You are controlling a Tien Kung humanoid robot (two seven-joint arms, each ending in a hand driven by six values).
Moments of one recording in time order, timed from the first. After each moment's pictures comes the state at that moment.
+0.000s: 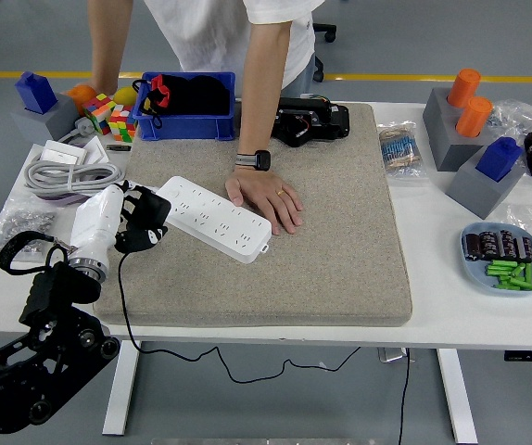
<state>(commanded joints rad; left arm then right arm) -0.30 0.26 -0.87 -1.33 1.94 0.51 0.50 0.13 -0.27 1.28 0.22 -1.10 -0.06 -0.07</state>
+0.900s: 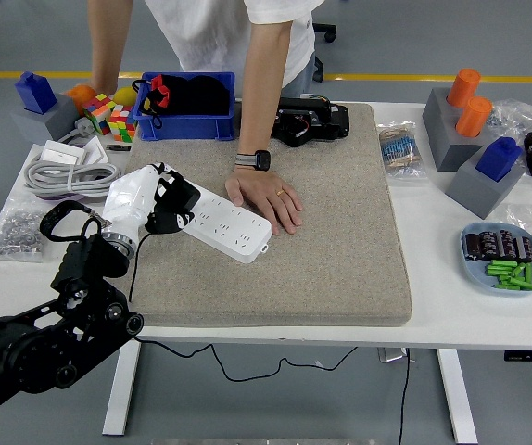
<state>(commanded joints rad) -0.49 0.23 -0.69 -1.18 1.88 0.50 0.49 0.12 -0.27 1.27 0.22 -1.09 -0.06 -0.07</state>
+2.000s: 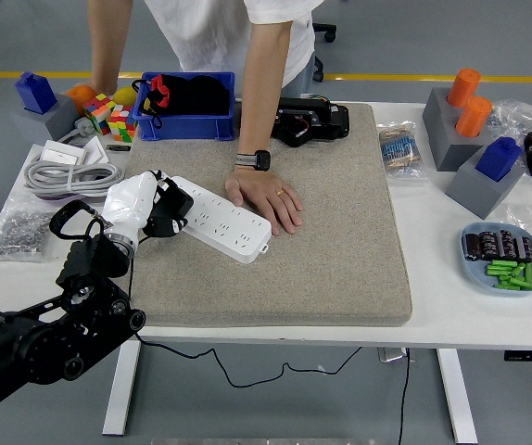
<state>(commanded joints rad) -0.52 0.22 -0.67 -1.08 1.89 0.50 0.49 0.12 -0.27 1.28 0.22 -1.10 -0.06 -0.07</state>
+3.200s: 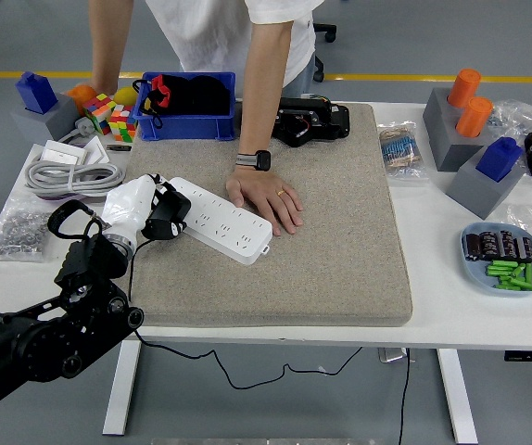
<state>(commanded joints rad) -0.52 0.21 -0.67 -1.07 1.82 0.46 0.47 0.12 -0.27 1.28 0.22 -1.10 -0.06 -0.07</state>
